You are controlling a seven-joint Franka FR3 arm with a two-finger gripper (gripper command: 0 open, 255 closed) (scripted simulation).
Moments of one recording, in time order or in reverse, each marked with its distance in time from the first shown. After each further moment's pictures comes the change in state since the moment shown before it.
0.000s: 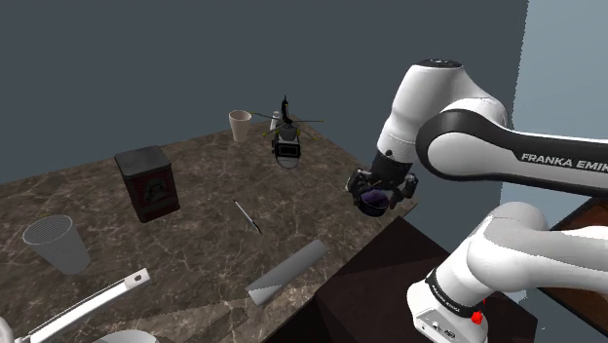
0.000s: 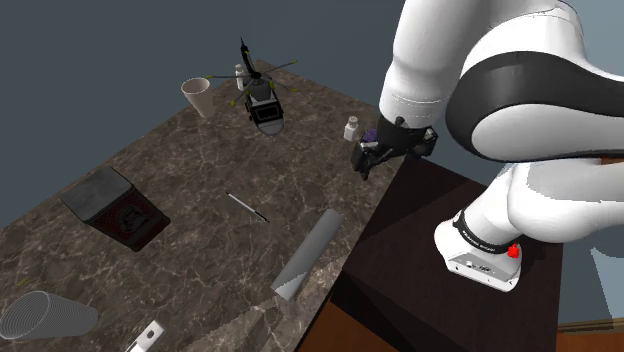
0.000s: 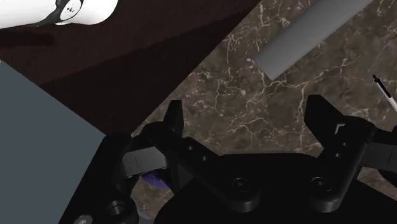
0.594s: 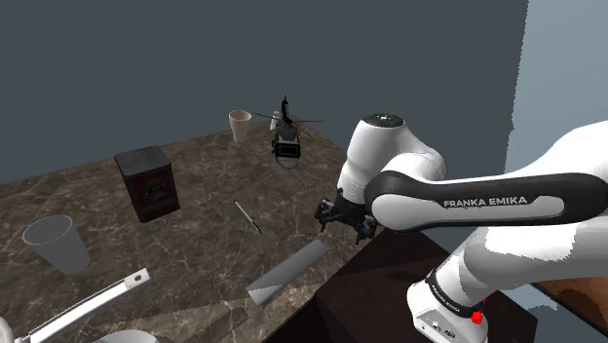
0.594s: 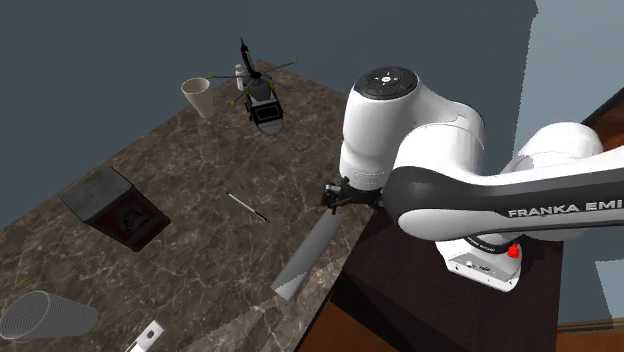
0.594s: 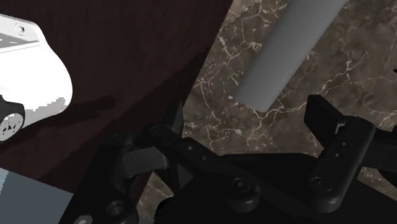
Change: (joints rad) arm -0.065 0.274 0.316 -0.039 0.207 0.344 0.390
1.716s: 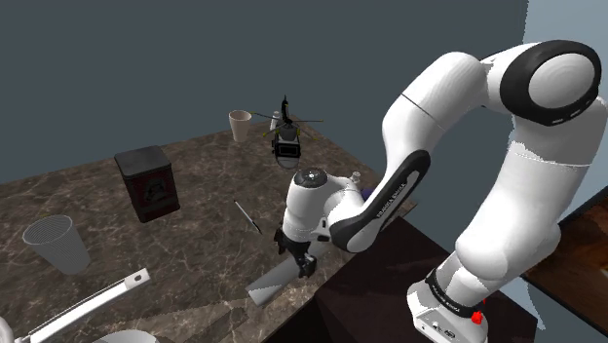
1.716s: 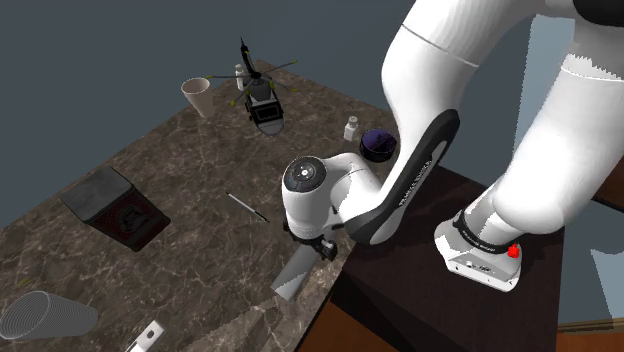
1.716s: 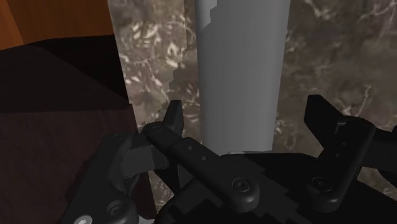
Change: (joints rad) arm -0.212 0.987 0.126 0.241 -1.060 0.531 1.333
